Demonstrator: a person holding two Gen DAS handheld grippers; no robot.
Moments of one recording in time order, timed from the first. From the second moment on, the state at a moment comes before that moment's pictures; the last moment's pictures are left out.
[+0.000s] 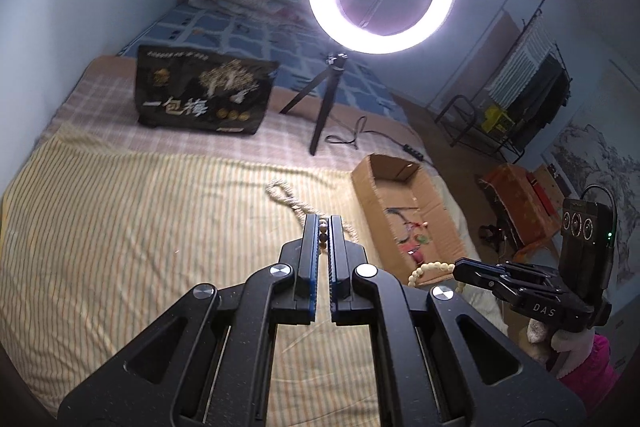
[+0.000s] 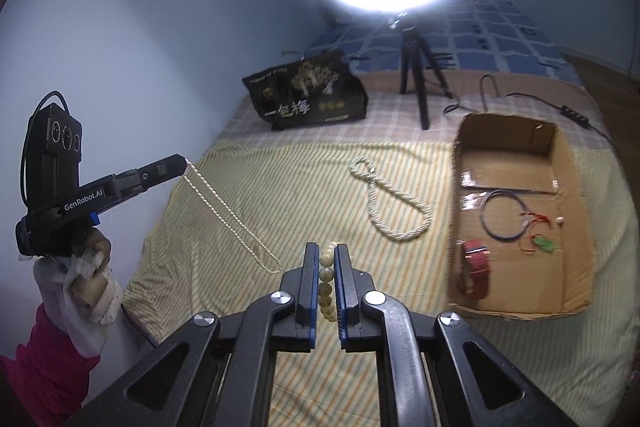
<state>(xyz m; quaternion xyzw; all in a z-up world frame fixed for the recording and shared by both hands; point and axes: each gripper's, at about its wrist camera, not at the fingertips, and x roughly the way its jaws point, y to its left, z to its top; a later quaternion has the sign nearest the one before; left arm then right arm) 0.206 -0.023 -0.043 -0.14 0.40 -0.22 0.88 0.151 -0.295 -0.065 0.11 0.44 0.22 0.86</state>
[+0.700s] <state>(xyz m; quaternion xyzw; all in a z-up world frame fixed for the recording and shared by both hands) 0.250 -0.146 0.003 -0.10 0.37 -0.30 0.87 0.150 -0.402 -0.064 0.12 0.43 0.14 0.88</state>
